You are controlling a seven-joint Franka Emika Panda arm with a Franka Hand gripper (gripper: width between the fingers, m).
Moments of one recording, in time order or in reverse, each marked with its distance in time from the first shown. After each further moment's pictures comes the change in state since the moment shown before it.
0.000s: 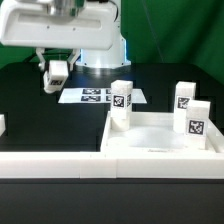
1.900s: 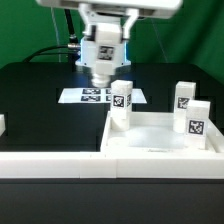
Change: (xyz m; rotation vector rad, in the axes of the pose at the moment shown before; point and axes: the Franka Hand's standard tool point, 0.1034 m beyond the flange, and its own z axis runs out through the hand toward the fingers) arm 0.122 -0.021 -0.075 -0.052 0.566 0.227
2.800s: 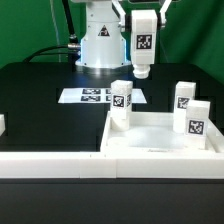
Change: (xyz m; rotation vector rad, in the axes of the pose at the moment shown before) arm 0.030 -0.049 0.003 0.038 0.015 0.117
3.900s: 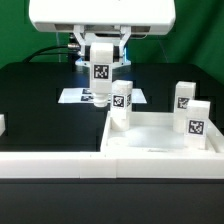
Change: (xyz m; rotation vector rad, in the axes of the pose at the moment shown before) arm -0.026 0.041 0.028 -0.041 0.046 0.008
